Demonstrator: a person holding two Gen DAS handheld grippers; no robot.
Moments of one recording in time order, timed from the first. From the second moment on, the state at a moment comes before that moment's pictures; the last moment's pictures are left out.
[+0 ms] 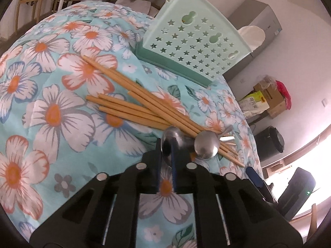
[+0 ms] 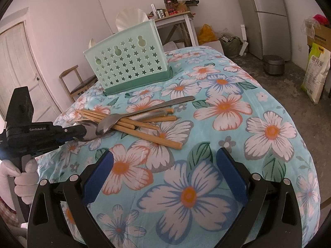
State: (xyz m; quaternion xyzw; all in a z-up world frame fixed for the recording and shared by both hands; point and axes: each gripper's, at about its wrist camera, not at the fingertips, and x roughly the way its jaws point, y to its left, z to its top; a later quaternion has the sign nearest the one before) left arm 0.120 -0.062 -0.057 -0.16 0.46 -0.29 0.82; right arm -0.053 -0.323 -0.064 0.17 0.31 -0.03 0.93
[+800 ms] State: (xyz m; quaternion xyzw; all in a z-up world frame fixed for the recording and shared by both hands) left arm 0.083 -0.003 -0.036 -0.11 0.44 -0.28 0.85; right arm -0.052 -0.323 -0.064 0.14 0.32 -0.04 0.94
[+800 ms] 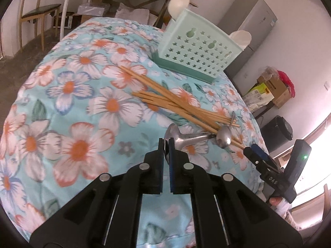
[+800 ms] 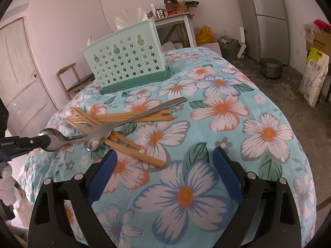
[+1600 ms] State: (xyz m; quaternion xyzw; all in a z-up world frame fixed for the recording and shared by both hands) left arm 0.094 0.028 -0.044 -0.13 0.43 -0.25 0.86; right arm -0.028 -0.219 -0.056 -0.29 0.33 -0.02 0.90
